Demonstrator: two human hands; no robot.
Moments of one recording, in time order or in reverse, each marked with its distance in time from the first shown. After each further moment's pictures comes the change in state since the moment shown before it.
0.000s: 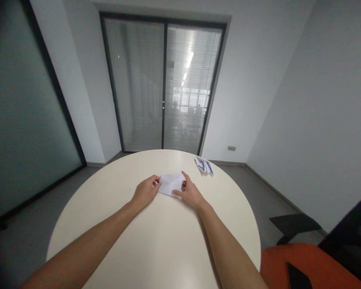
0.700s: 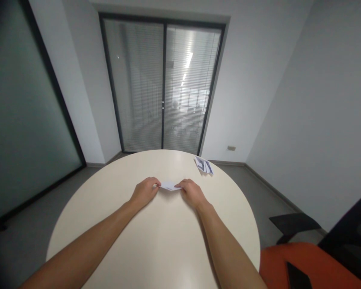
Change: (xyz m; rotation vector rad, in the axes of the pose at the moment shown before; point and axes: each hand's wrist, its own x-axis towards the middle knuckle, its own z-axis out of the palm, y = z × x) left_hand -0.002 -0.004 -0.005 0.112 -0.054 0.129; right_hand -0.004 -0.009 -0.018 -0.562 -0.062 -0.291
